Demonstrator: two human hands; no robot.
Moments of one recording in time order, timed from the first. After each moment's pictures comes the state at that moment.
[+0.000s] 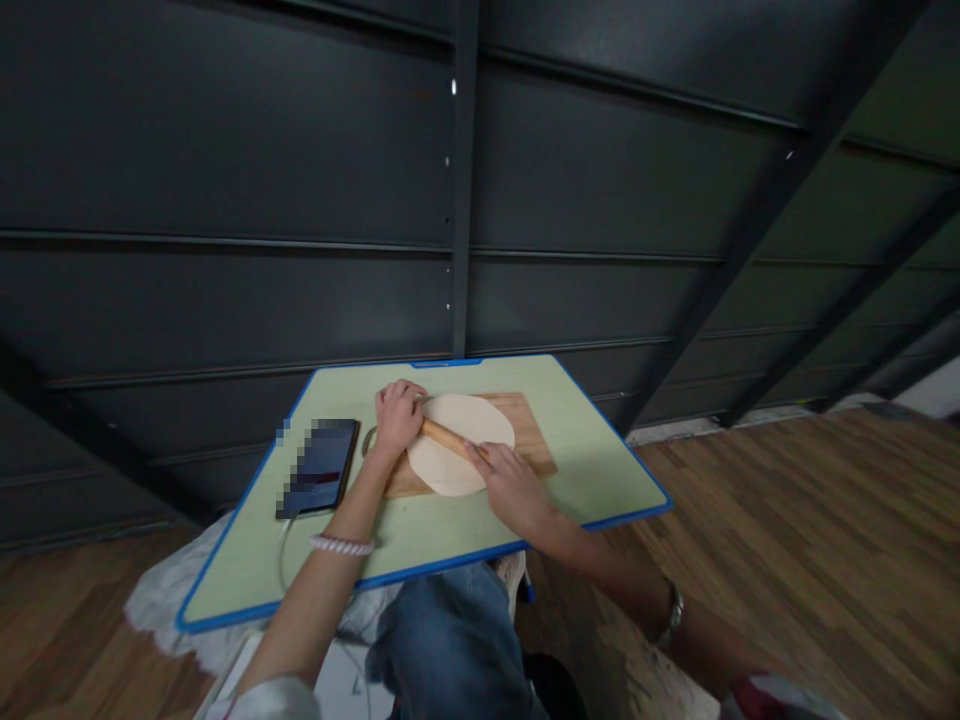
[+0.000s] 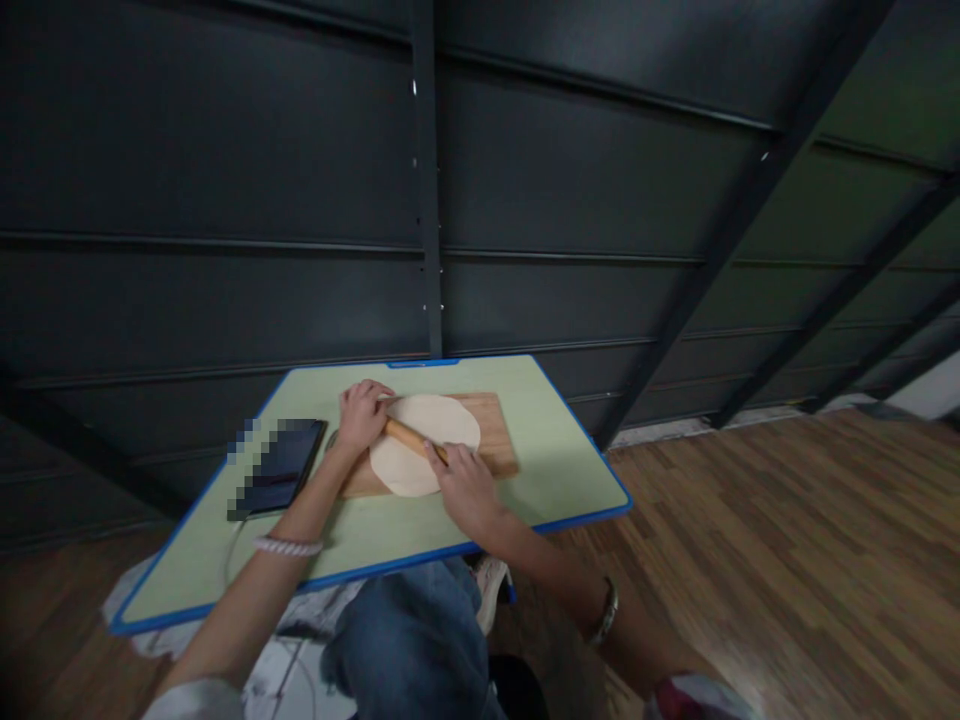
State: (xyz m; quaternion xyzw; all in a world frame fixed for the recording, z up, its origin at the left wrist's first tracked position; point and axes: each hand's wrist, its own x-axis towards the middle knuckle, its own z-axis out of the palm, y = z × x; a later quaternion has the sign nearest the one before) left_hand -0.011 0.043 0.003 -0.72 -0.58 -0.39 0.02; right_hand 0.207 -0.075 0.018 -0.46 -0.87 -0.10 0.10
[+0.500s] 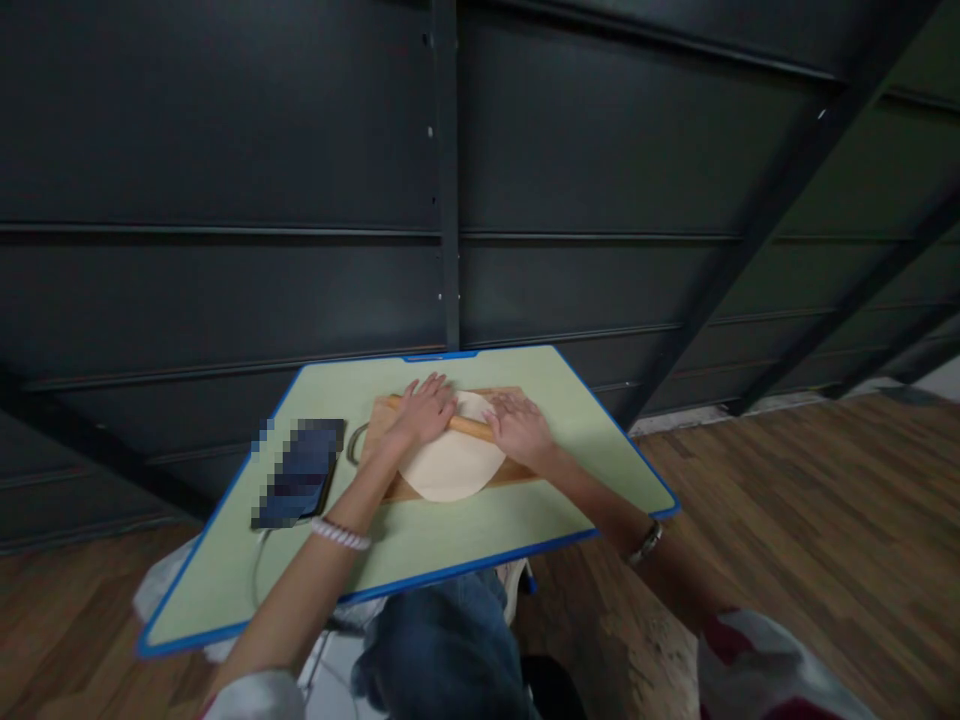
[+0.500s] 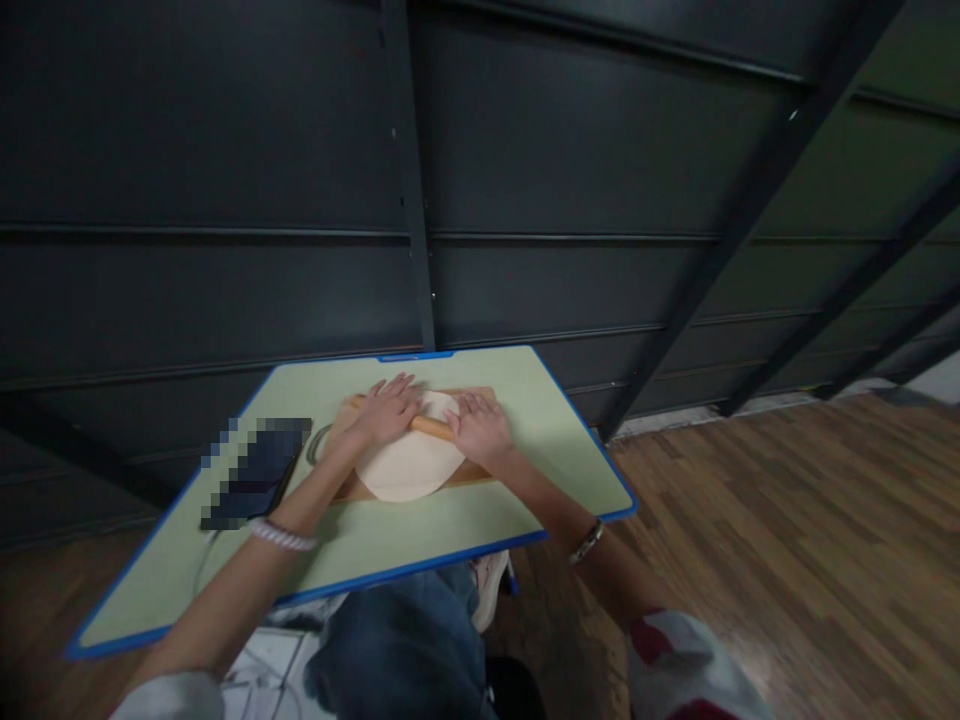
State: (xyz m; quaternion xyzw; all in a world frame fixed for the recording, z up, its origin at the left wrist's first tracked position) left_hand 0.031 0.060 0.006 -0.79 -0.55 -0.25 -0.08; right_hand 0.234 0.013 0.024 -0.53 -0.83 -0.10 0.15
